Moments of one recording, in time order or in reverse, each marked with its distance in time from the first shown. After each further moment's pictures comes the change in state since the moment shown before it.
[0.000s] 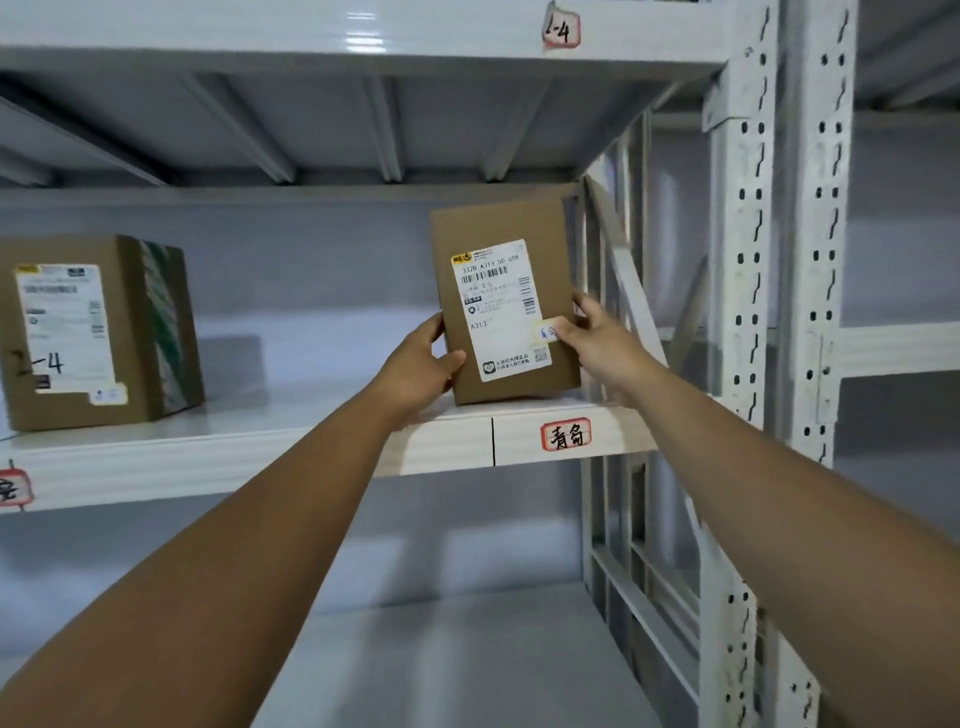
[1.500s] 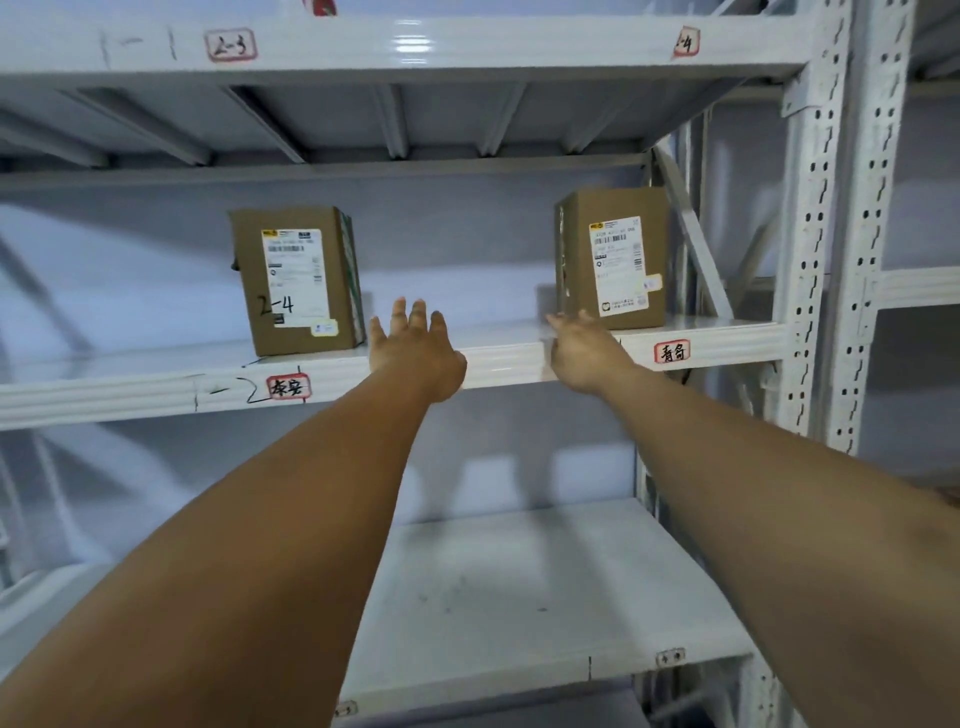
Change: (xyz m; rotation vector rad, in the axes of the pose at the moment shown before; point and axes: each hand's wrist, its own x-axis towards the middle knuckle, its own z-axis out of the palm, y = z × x) left_hand -0.134 -0.025 -0.152 1.301 0.028 -0.117; right_hand -0.117 -0.060 0.161 -0.981 -0.066 -0.154
